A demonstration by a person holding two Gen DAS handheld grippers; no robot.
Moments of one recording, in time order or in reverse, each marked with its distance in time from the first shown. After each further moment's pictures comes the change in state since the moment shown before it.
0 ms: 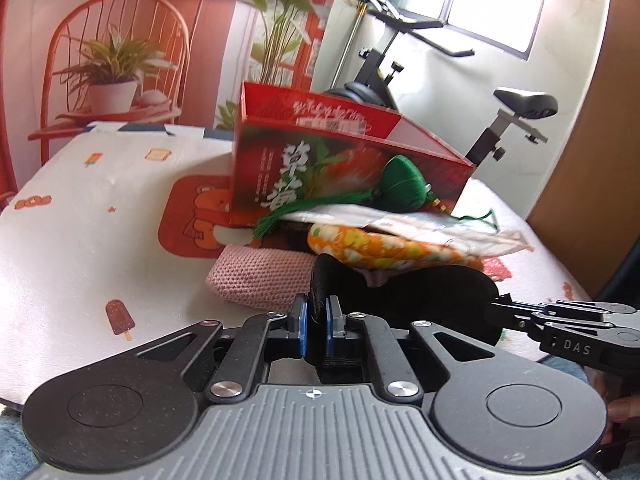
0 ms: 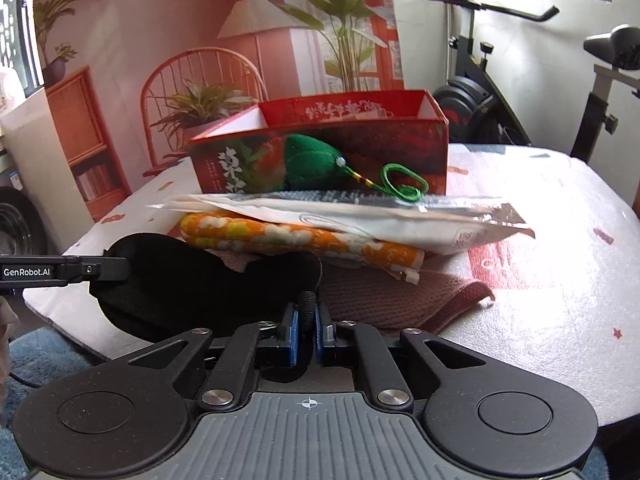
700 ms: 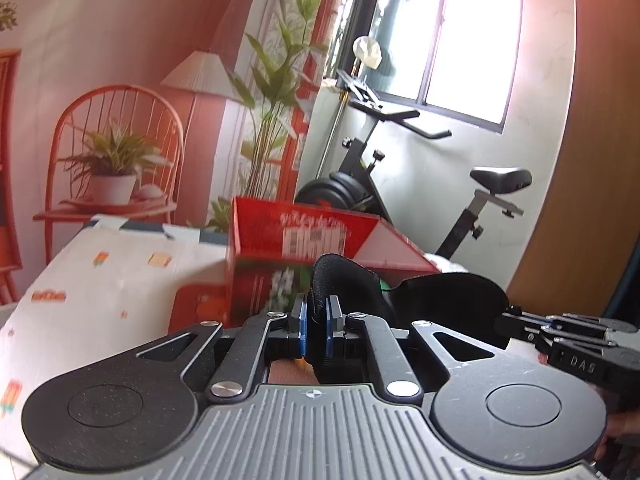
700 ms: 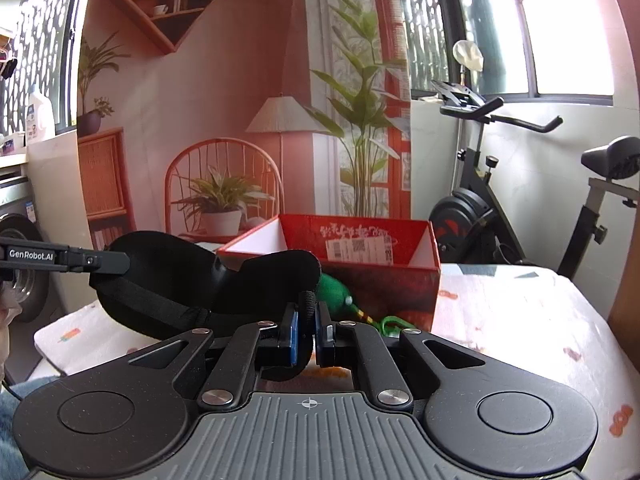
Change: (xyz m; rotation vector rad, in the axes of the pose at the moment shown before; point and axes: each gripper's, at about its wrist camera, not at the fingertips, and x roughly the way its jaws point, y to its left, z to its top) left arm -0.045 -0.017 0.049 0.033 -0.254 -0.019; right arm -0.066 0.015 0.045 -0.118 -0.280 -0.010
